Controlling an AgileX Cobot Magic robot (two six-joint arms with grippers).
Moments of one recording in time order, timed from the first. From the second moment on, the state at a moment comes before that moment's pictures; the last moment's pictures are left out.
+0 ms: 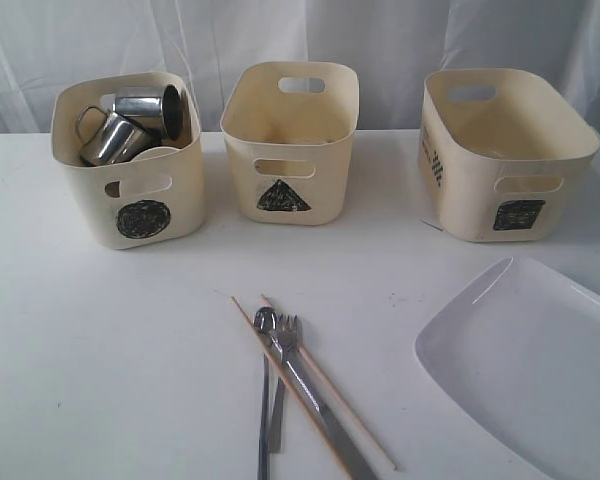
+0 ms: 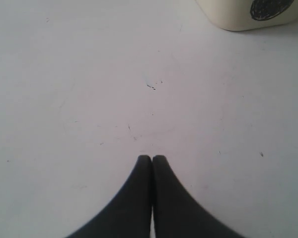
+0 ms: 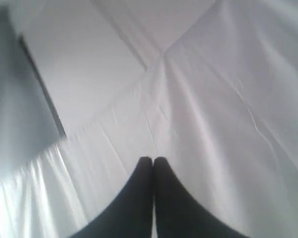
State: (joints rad) left arm 0.09 0.00 0.02 -0.07 0.51 0.08; right arm 0.04 0.31 -0.41 -0.09 -0.48 0.68
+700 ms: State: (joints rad) left arm 0.09 0.00 0.02 -0.07 0.51 0.08; right arm 0.09 1.10 -0.68 -0.46 0.50 0.42
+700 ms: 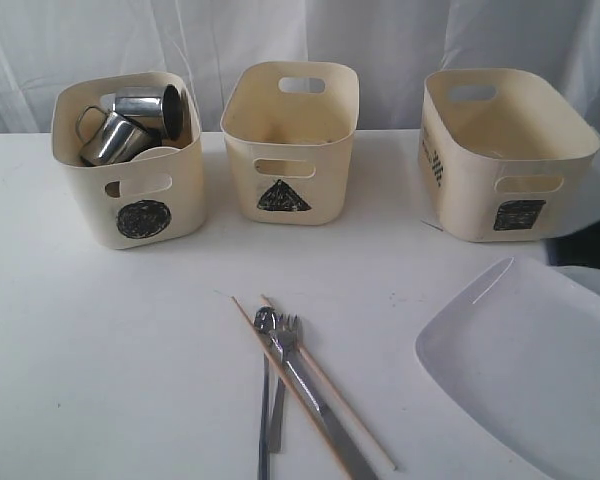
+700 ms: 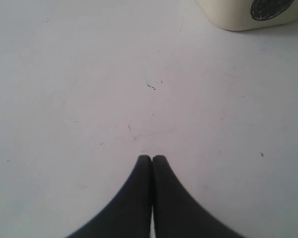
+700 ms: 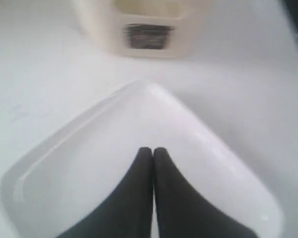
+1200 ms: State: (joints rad) left arm 0.09 0.00 0.02 -0.07 0.51 0.08; right arm 0.64 1.47 -0.86 0.19 0.64 -0.01
